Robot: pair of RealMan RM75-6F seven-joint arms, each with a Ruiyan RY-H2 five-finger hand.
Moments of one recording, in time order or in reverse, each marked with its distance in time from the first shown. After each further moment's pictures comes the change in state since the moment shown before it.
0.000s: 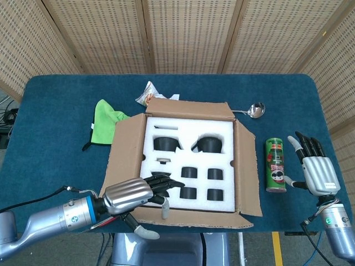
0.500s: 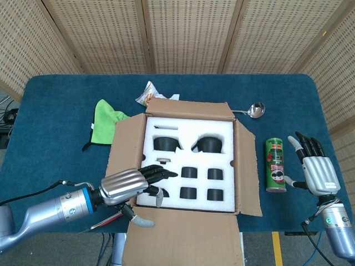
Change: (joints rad) left arm -0.020 -0.002 0.032 0.068 -0.033 0.014 0.101; right arm 0.001 -0.001 -0.001 0.007 0.001 -0.005 0.008
